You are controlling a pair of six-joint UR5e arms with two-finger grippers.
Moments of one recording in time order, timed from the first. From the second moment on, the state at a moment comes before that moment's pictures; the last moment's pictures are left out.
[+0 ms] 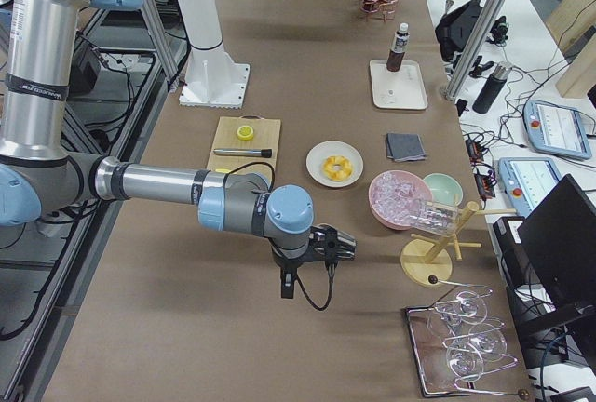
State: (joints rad) left arm -1.60 -1.27 -1.87 -1.51 -2.34 -0.13; right arm 1.63 -1.81 1.77 -1.60 2.32 -0.10
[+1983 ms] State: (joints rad) left arm -1.59 -1.26 -1.86 -1.51 -2.34 -0.13; right arm 1.63 -1.82 1.77 -1.60 2.33 -0.10
